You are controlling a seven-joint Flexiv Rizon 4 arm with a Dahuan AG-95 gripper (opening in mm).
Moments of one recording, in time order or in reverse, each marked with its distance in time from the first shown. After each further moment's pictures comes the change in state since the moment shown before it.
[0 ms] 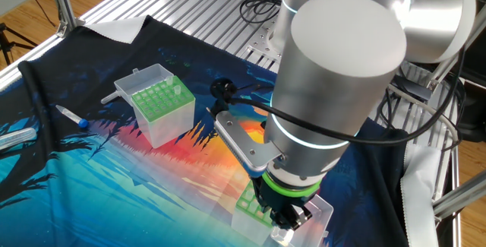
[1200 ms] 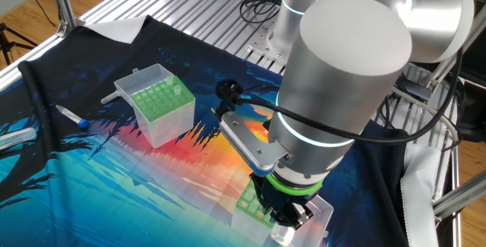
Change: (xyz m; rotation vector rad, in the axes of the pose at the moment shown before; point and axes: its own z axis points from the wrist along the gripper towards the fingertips) arm 0.002 -0.001 0.002 0.006 -0.030 -0.026
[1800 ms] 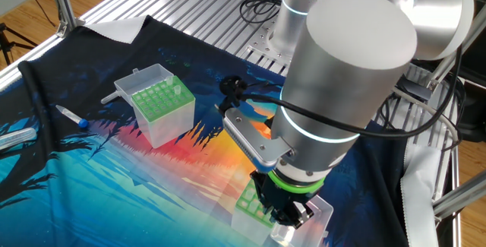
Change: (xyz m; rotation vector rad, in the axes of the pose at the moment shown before) arm -0.002 0.000 -0.006 -0.018 -0.001 0.015
